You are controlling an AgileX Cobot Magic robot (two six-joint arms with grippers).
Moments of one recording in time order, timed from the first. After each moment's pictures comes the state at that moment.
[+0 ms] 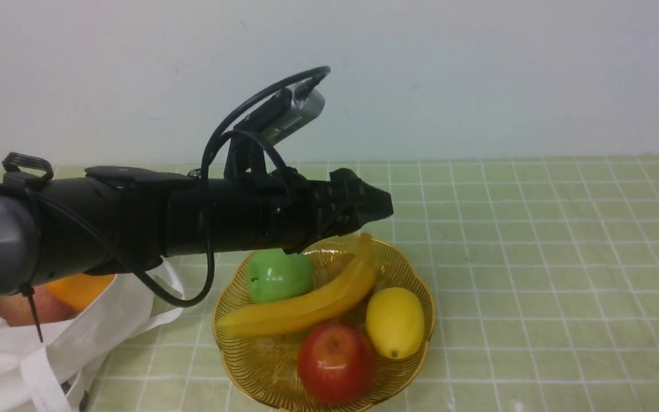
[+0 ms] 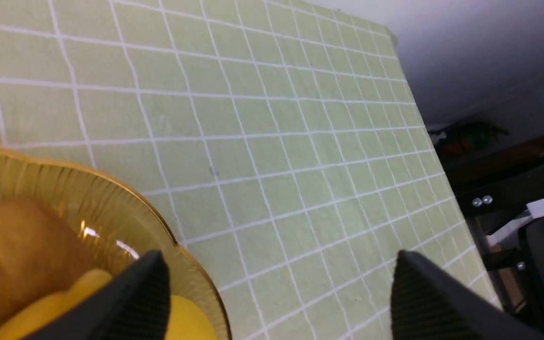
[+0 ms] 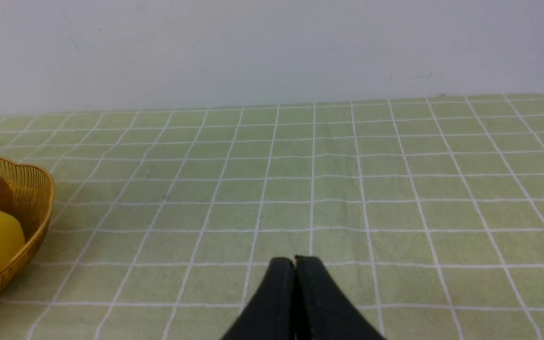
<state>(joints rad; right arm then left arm) 0.04 -0.01 0.03 -0.04 0.36 0.09 -0.42 1.65 -0.97 -1.69 0.47 1.13</state>
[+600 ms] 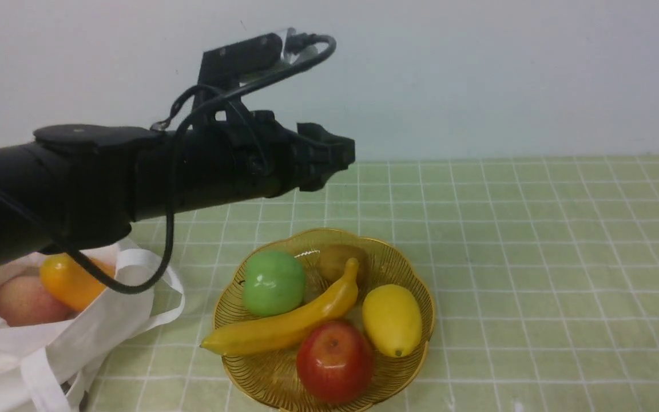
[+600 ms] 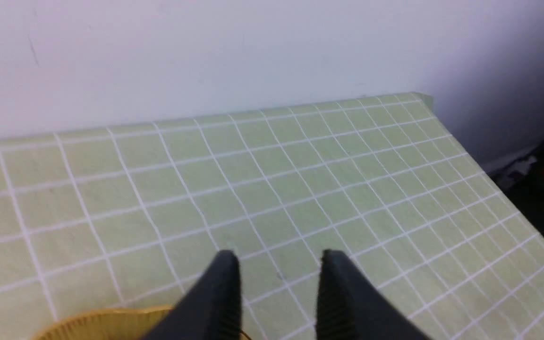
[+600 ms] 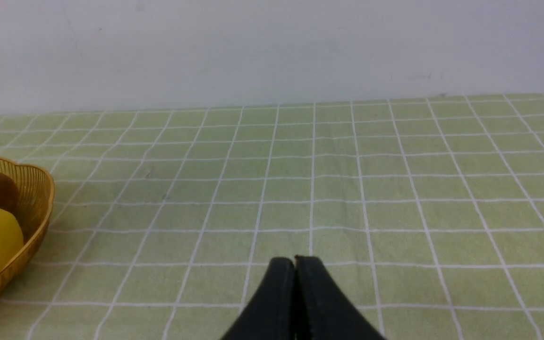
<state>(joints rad) 0.04 -0.01 0.03 -0.04 0.36 0.09 -0.42 1.49 -1.02 -1.56 0.30 1.27</state>
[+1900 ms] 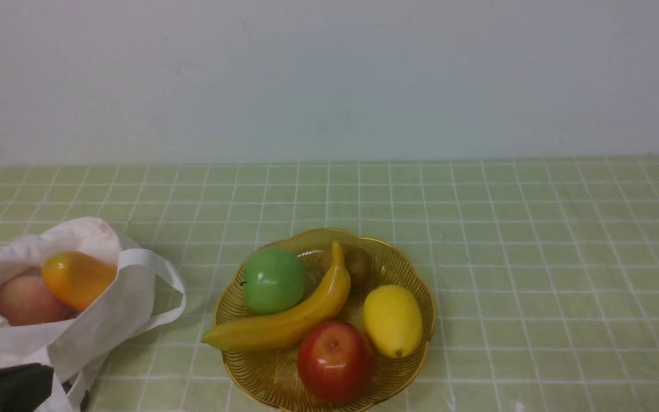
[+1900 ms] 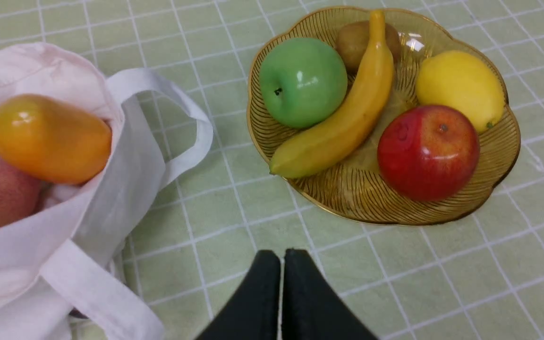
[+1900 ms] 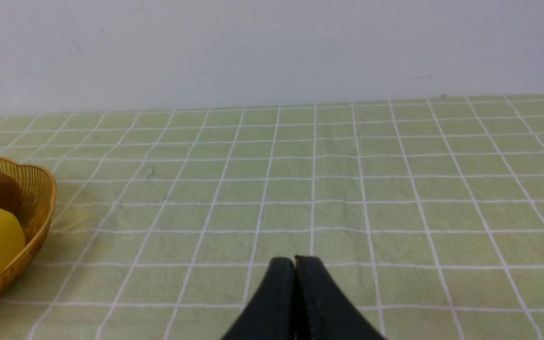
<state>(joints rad) 0.04 -0.01 0.03 -0.04 0.36 0.09 0.06 0.41 -0.53 -0.46 0.88 0.48</state>
